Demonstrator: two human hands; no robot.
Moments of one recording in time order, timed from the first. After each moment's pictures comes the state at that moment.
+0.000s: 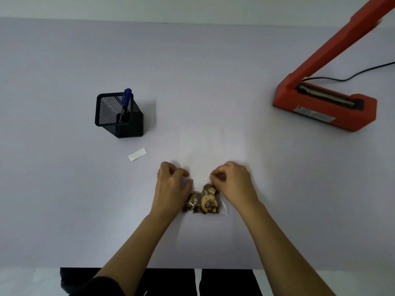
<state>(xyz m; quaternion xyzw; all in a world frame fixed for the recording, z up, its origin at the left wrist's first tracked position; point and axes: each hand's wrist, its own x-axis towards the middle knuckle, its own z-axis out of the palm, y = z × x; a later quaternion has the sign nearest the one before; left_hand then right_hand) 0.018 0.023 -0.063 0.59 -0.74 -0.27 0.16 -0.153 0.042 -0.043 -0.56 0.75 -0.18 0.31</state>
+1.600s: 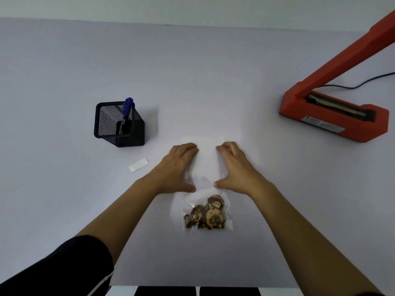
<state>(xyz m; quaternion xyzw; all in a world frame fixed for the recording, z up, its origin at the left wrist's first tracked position) 0.018 -0.070 -0.044 0.40 -0.86 -0.31 -0.09 -0.174 -0.016 -0.032 -0.64 0.68 -0.01 0.36</state>
